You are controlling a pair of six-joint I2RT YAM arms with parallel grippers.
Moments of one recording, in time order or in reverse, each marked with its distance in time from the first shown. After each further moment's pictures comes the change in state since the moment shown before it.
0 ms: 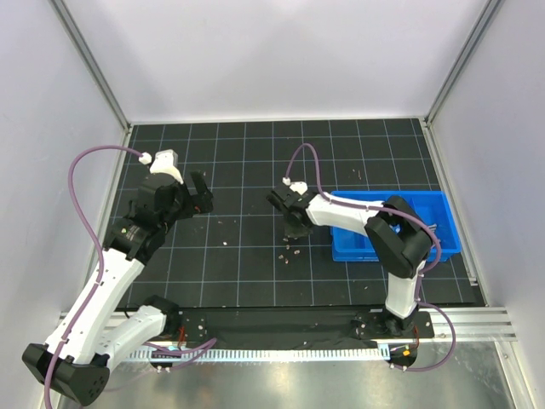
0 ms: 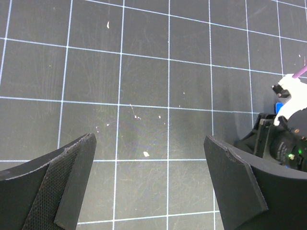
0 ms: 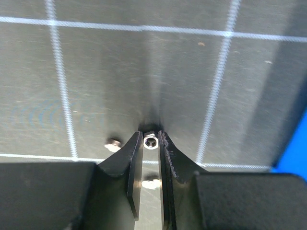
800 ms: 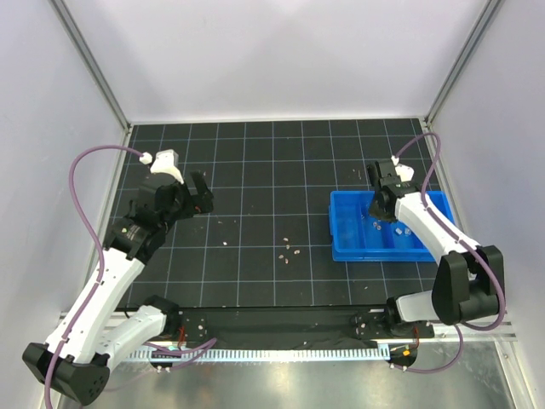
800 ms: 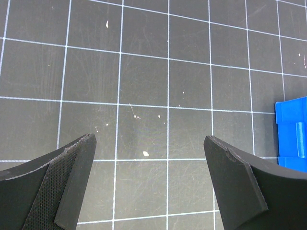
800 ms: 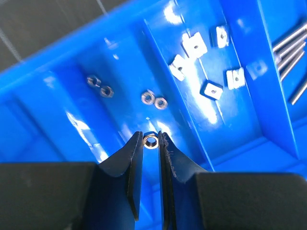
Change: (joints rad) left arm 0.000 0.002 0.000 0.000 0.004 0.000; right arm -0.612 -0.502 -0.253 -0.121 0.106 -0.133
